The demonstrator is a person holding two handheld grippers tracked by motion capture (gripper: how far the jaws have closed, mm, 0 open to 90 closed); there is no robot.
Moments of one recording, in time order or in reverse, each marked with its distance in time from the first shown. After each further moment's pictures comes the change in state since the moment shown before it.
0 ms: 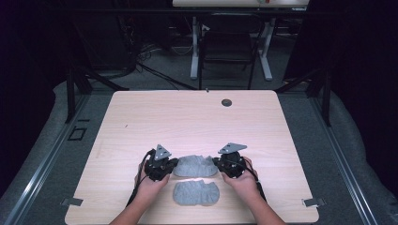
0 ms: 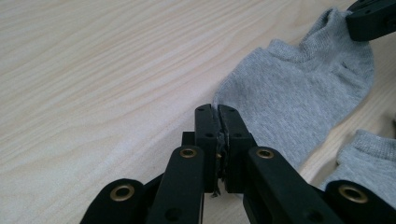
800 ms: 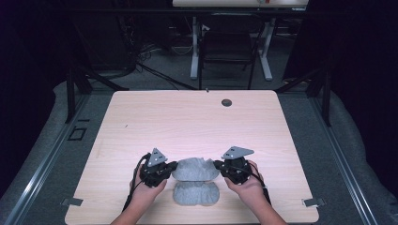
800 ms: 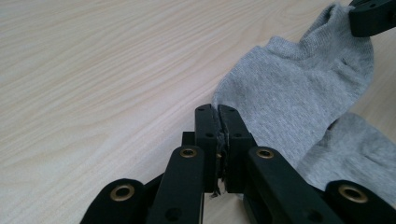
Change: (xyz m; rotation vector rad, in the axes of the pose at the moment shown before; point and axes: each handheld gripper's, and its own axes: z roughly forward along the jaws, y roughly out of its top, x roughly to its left) left arm -0.012 -0.002 -0.032 -0.056 -0.051 0.012; right arm 0.017 0.004 -0.042 -0.046 0.030 -0.056
